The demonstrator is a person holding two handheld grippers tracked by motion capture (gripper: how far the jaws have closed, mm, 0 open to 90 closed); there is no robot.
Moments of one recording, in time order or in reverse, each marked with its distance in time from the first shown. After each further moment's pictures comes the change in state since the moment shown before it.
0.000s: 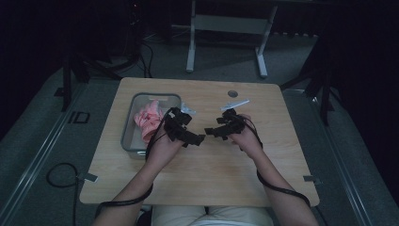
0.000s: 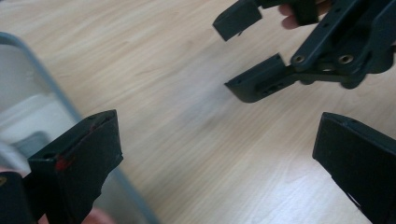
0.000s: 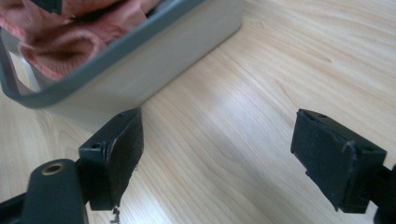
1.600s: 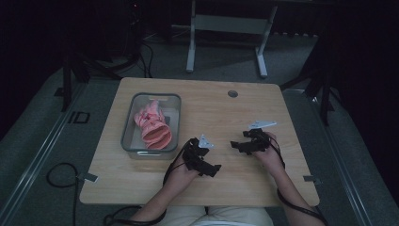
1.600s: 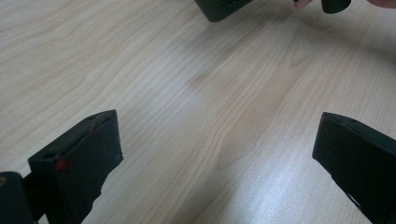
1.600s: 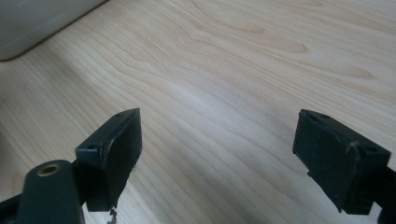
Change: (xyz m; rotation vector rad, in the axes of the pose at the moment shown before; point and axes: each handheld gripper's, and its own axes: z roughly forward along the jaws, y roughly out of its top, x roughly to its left) left arm -0.060 -0.060 0.068 -0.021 -0.136 0.080; right arm -0.049 -0.101 -0.033 -0.047 -0.148 0.042
